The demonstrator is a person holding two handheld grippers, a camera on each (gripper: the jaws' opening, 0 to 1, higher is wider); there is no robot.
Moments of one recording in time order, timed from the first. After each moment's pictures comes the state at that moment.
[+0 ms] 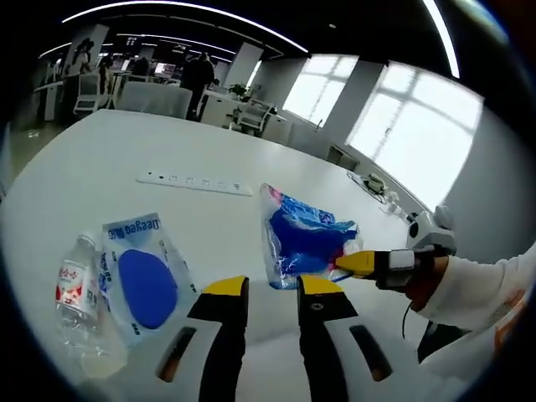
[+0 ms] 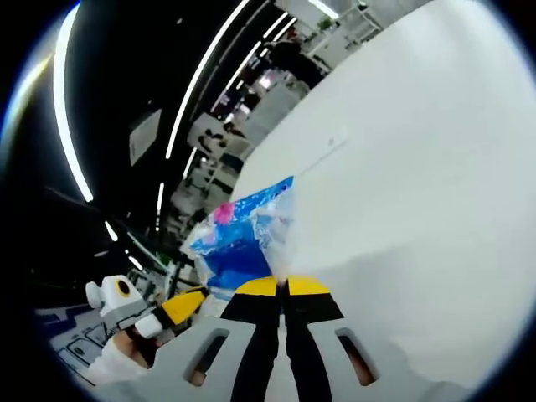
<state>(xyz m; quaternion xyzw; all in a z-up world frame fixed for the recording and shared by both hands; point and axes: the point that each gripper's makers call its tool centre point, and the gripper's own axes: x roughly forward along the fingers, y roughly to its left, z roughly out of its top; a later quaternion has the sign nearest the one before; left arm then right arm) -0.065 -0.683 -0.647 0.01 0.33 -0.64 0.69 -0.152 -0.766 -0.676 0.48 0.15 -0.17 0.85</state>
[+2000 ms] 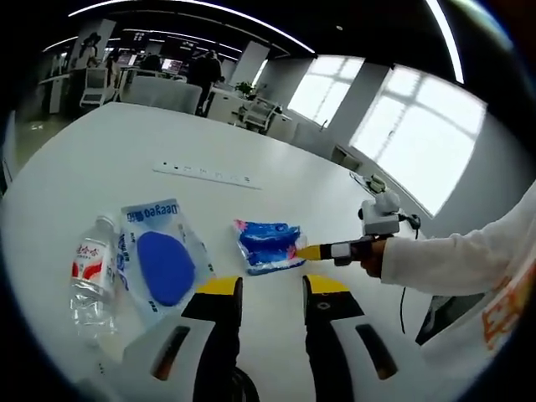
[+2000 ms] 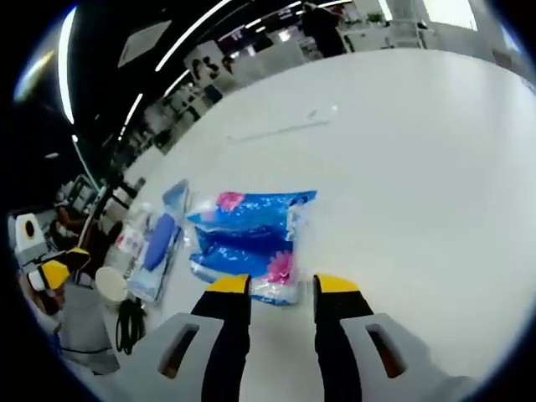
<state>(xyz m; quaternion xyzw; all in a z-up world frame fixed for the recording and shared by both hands) -0.057 -0.642 -0.648 0.00 0.34 -0.63 0.70 -0.139 -0.813 -0.761 0.29 0.33 -0.17 0.88</state>
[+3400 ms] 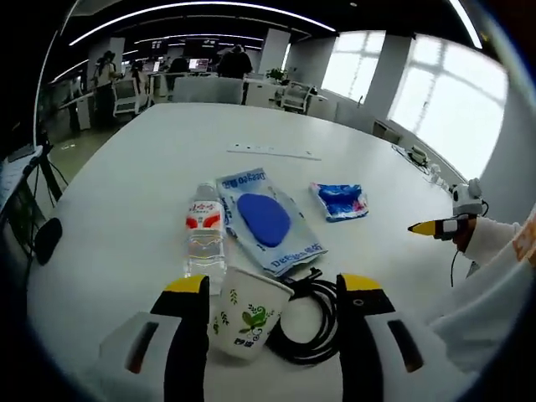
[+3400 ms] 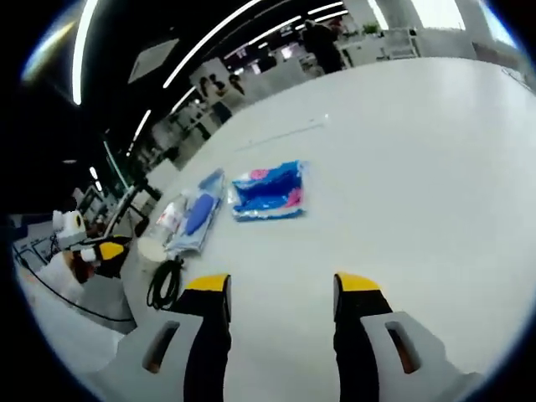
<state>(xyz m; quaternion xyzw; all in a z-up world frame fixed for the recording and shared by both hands) -0.003 -0.526 -0.673 0.10 0.35 -0.55 0.75 -0.246 -0.746 -0.727 0.32 0.28 -0.17 0.89</state>
